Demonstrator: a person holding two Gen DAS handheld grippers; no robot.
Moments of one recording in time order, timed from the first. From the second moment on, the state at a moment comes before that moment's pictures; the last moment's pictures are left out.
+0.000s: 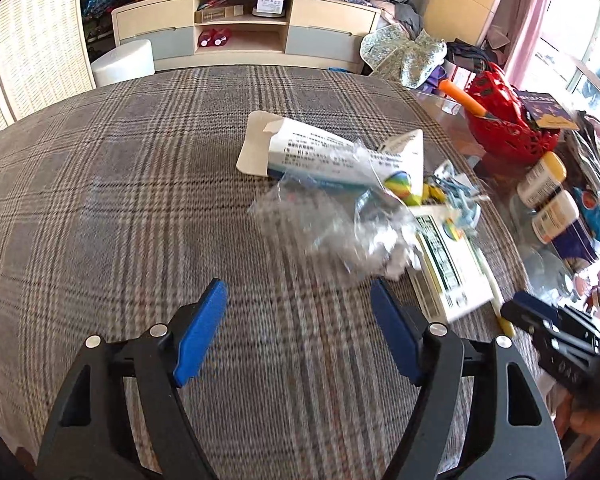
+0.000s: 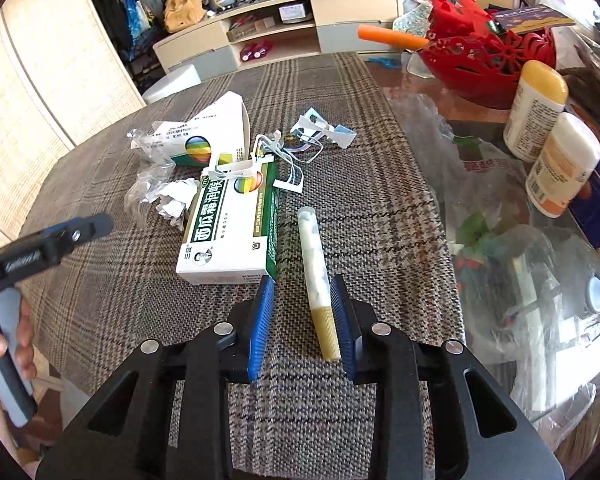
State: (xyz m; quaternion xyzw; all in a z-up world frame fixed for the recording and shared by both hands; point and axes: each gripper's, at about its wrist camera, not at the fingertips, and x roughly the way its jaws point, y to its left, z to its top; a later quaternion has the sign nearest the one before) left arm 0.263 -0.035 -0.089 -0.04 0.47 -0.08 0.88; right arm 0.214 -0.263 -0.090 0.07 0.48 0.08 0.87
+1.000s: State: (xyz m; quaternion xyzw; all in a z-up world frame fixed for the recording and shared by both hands) left arm 0.309 -0.040 -0.097 -0.01 0.49 -0.08 0.87; right arm 0.233 -0.248 -0.109 -0.01 0.47 0.06 0.88
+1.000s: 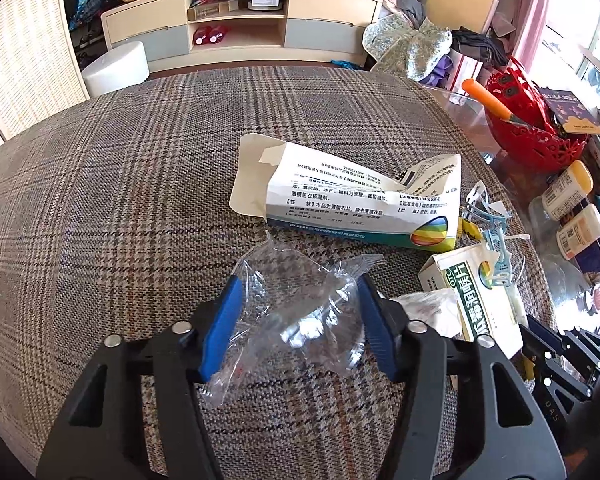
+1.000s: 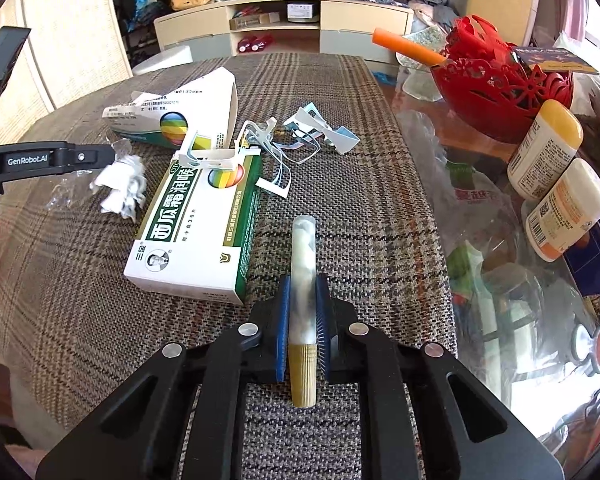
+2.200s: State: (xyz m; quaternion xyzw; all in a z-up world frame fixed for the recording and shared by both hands) left arm 0.024 -0.038 -0.101 -0.02 0.49 -0.15 0.86; right arm 0.026 -0.214 -0.101 0.07 0.49 0.13 0.86
